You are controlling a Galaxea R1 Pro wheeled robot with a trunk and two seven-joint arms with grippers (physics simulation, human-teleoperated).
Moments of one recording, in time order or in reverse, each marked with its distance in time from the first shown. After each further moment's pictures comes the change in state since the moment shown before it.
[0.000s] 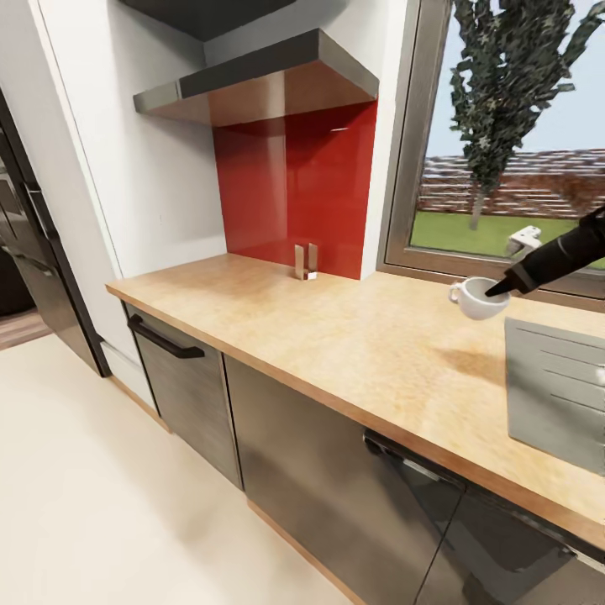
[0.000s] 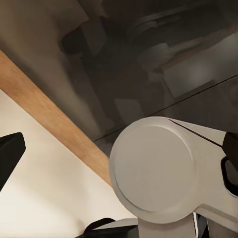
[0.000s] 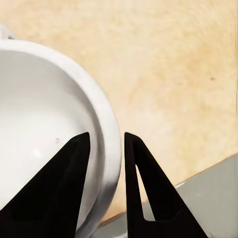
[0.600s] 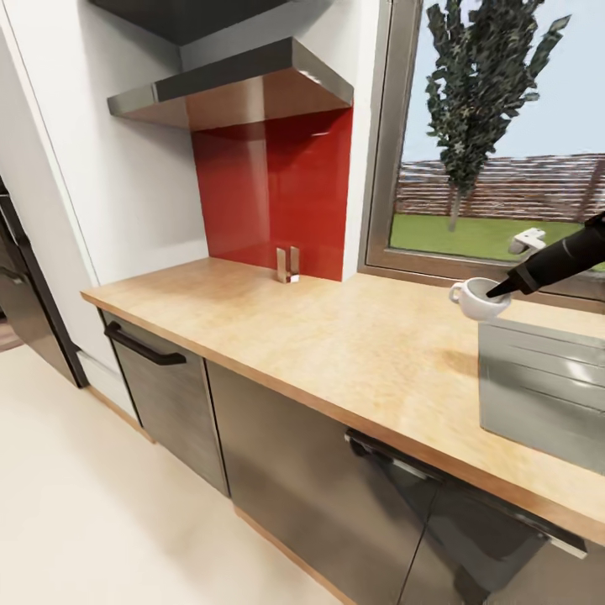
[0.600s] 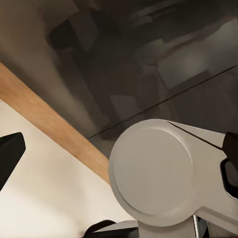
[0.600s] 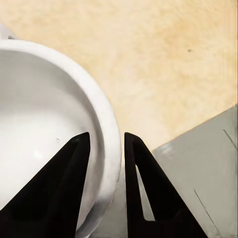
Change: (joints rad) left arm 0.000 0.000 0.000 0.000 0.000 0.000 0.001; right arm 0.013 -0.002 -0.038 0.016 -0.008 -0.004 0.002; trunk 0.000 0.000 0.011
